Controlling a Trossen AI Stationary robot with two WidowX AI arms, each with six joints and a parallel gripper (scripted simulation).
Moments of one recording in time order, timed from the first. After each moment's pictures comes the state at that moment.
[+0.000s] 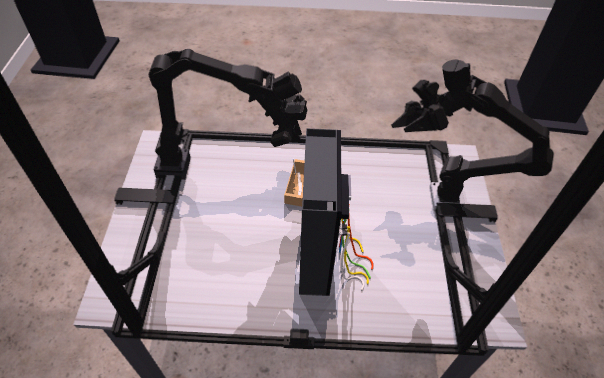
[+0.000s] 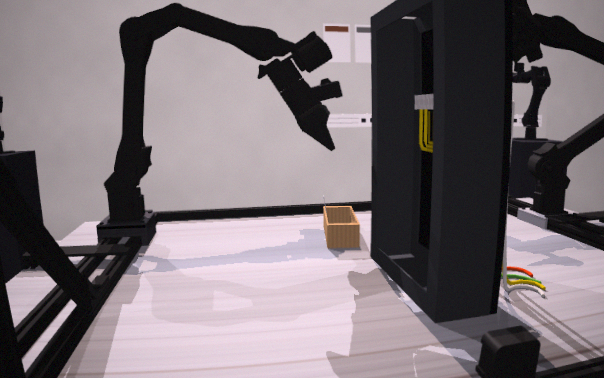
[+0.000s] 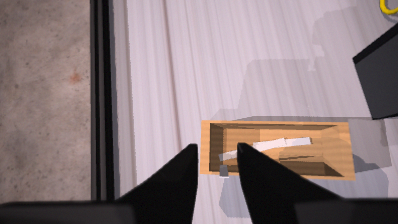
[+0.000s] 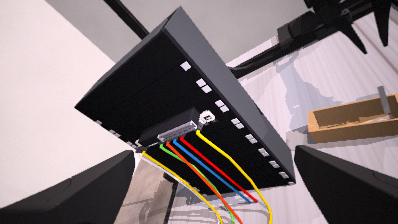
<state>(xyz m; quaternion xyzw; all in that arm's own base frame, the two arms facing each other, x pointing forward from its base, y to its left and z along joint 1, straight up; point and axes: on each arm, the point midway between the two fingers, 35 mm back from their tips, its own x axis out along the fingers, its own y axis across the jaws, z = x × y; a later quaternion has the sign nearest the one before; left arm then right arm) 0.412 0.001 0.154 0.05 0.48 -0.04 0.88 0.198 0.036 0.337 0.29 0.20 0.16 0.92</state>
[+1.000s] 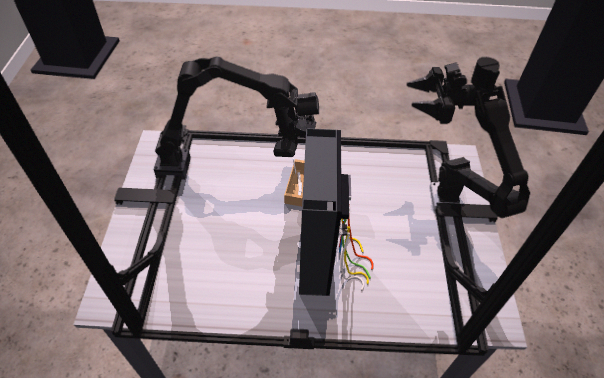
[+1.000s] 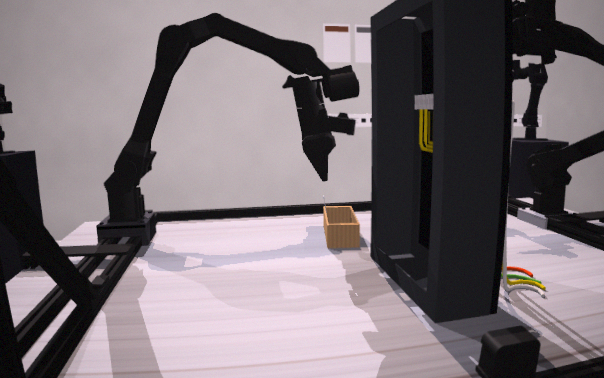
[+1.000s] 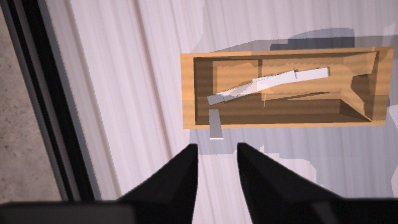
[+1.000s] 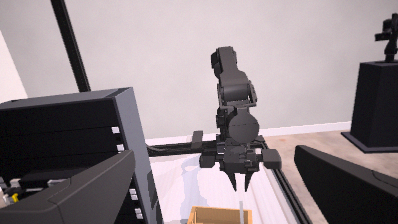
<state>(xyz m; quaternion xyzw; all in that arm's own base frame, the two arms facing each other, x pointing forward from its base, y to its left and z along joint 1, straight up) 0.407 0.000 0.094 0.05 0.64 -0.06 0.76 0.165 -0.033 0.378 0.04 0.01 0.02 1.00</state>
